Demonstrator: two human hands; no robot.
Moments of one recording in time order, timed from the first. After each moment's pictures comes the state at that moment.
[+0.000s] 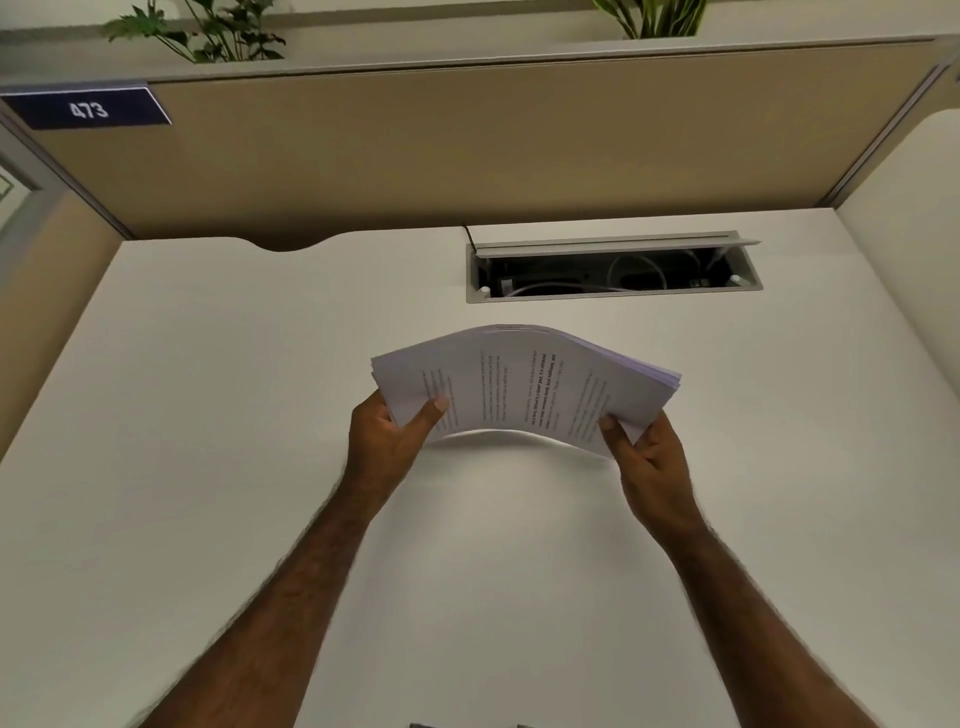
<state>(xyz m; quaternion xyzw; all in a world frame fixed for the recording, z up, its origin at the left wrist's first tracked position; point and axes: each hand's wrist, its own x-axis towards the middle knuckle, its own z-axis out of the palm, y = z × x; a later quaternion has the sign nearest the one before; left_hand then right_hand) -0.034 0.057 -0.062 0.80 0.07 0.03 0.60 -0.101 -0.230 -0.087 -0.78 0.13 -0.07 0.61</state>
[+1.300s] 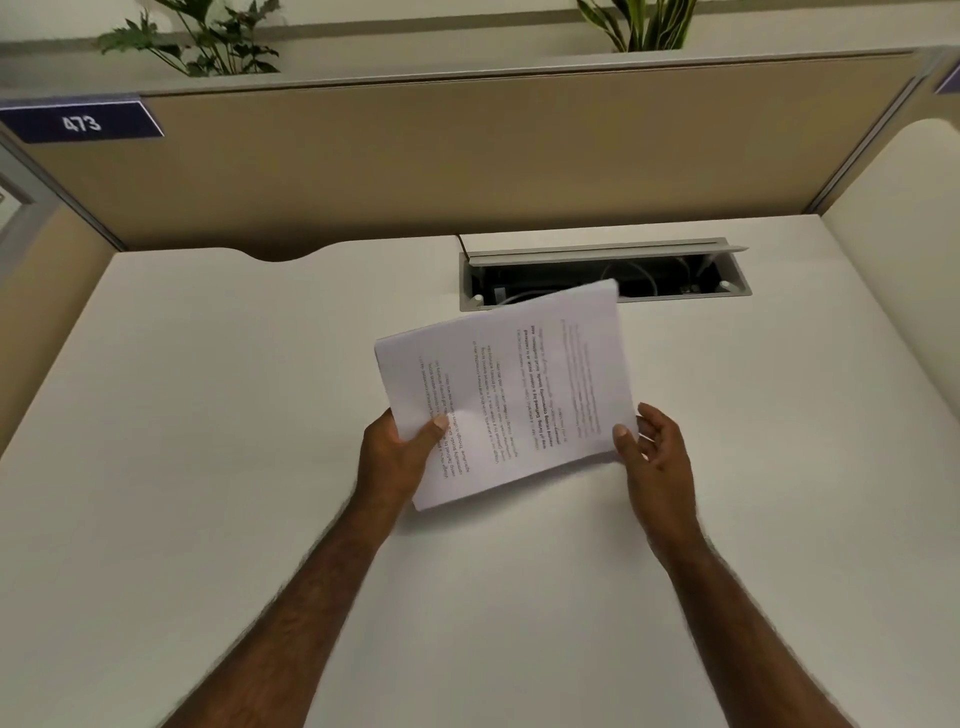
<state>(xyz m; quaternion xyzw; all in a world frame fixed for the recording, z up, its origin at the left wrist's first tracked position) -0.043 0.043 -0.065 0.76 0.14 -0.04 0.64 -0.106 -0.237 -0.095 -0.74 0.28 -0.06 0.60</state>
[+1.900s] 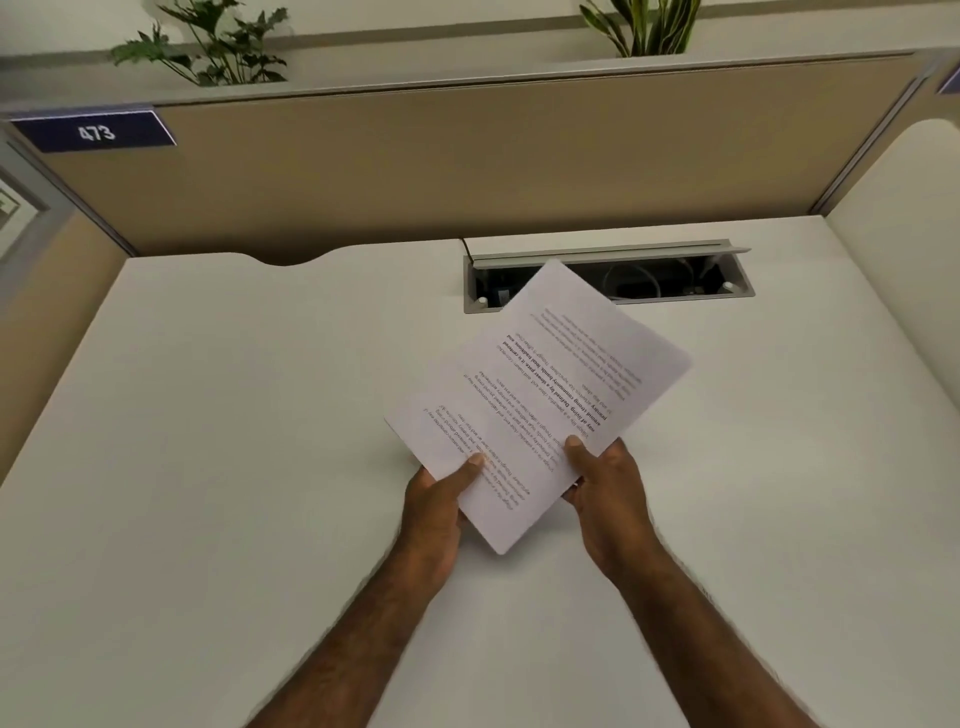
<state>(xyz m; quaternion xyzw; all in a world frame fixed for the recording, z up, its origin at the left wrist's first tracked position) -0.093 0.004 -0.082 0.51 0.20 -0.14 0.82 -0.110 -0.171 -0.067 -0.54 0.26 0.00 0.80</state>
